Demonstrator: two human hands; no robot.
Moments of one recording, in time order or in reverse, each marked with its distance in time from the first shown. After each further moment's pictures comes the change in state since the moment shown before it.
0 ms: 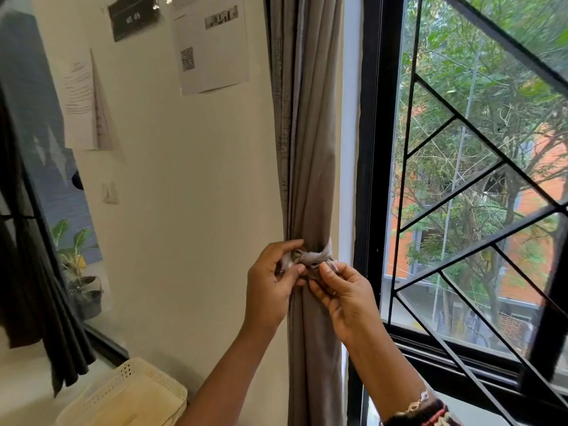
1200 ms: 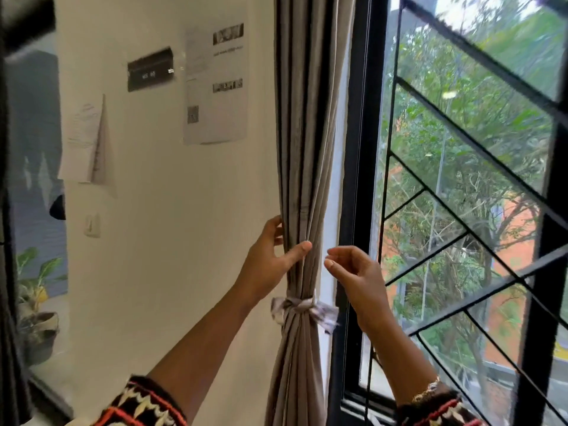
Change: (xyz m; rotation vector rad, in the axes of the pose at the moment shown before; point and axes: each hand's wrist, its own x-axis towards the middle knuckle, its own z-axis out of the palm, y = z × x) left_hand 0.093 0.043 0.007 -0.012 -0.171 -0.052; right_hand 0.047 -0.091 0.007 -0.784 -0.076 -0.602
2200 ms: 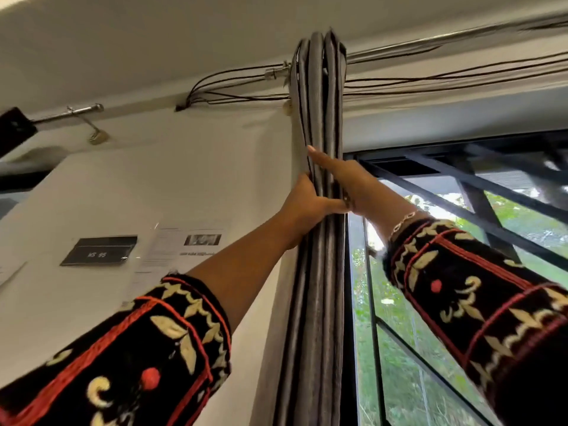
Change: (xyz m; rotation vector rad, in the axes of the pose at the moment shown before) left_hand 0.271 0.269 -0.054 -0.247 0.004 0.662; right_hand 0.291 -0.363 0.017 -0.171 0.004 -0.404
